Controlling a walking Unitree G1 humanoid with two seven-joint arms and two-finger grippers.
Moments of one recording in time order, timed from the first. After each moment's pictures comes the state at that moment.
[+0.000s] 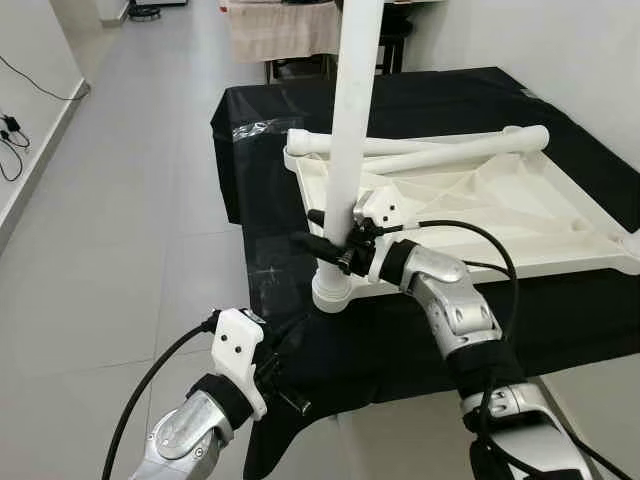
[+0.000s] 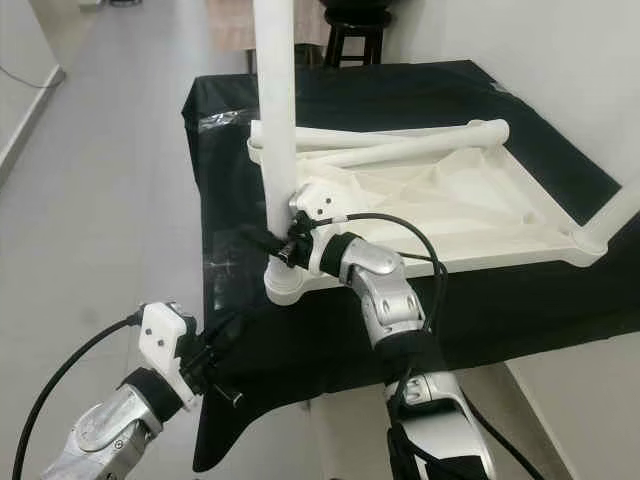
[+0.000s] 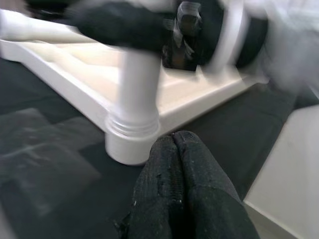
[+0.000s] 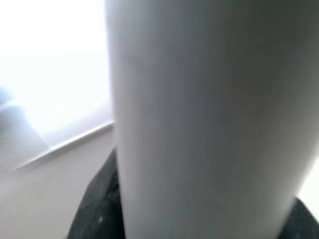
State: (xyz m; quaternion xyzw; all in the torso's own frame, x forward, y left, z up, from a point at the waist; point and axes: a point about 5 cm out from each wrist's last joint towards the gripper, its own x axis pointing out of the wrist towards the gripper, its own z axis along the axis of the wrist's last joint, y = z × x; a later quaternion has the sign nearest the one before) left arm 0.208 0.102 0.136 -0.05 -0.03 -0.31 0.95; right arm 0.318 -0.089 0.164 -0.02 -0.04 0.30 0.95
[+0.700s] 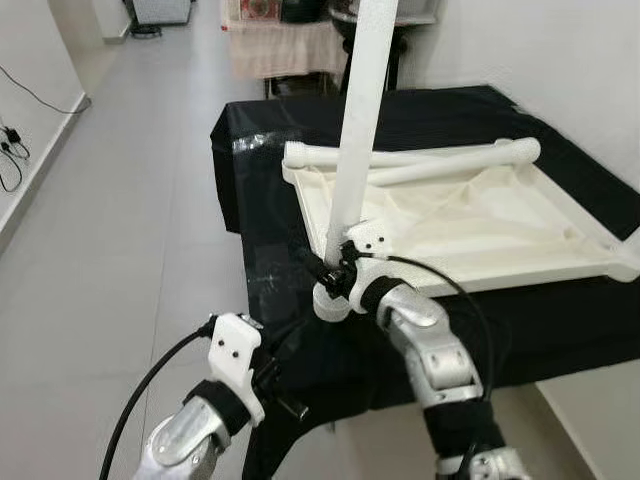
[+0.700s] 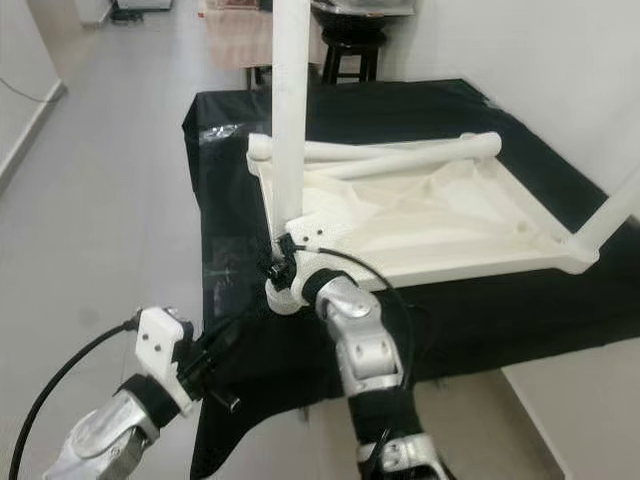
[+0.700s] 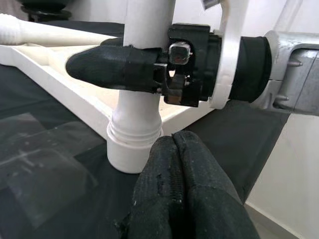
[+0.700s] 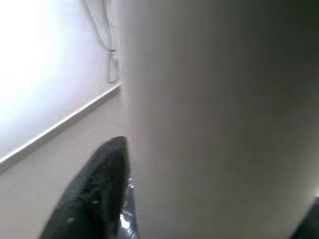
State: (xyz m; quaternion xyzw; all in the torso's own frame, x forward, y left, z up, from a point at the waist) left arm 0.212 0.102 0.139 -0.05 -0.04 -0.31 0.95; right arm 0.328 -0.080 0.167 -0.01 0.00 0.37 0.93
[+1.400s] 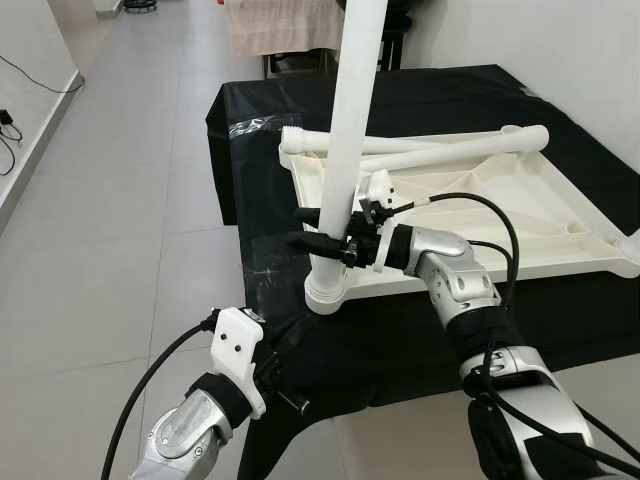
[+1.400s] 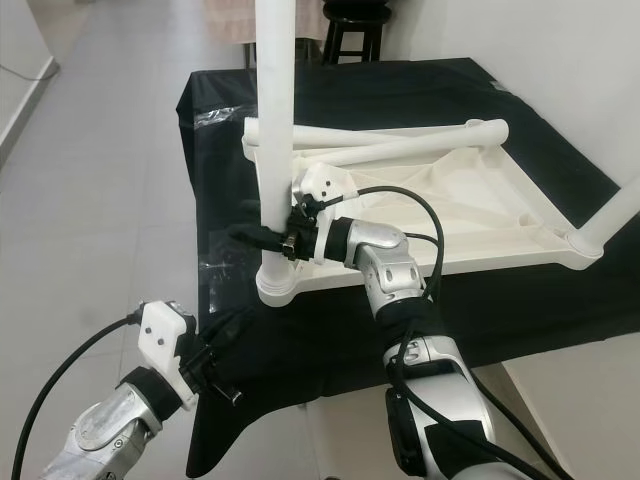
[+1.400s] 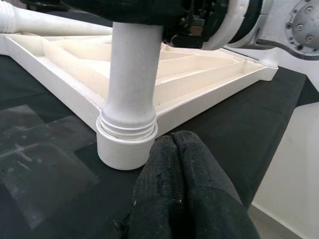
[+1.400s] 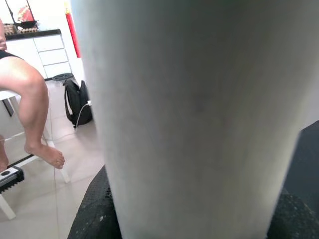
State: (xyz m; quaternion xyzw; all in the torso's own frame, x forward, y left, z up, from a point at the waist) left arm 0.210 0.099 0.134 -0.05 -0.03 -0.31 0.95; right arm 0.358 -0.103 0.194 -0.01 -0.02 0.59 0.81
